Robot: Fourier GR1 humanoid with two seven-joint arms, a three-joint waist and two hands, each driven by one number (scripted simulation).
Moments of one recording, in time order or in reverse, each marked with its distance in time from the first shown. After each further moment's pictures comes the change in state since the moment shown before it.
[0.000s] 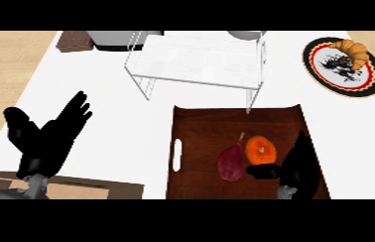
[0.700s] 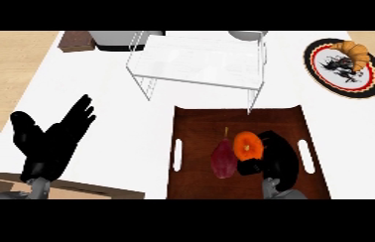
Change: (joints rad) left arm 0.010 0.024 -0.046 -0.002 0.025 0.006 -0.024; right arm -0.089 -0.010 0.085 0.100 -0.070 0.024 -0.069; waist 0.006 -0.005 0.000
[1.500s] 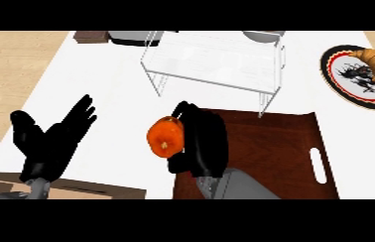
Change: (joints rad) left arm 0.002 -0.010 0.009 -0.016 -0.009 -0.017 0.026; right arm -0.471 0.007 0.441 -0.044 -0.069 0.020 -0.016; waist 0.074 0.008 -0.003
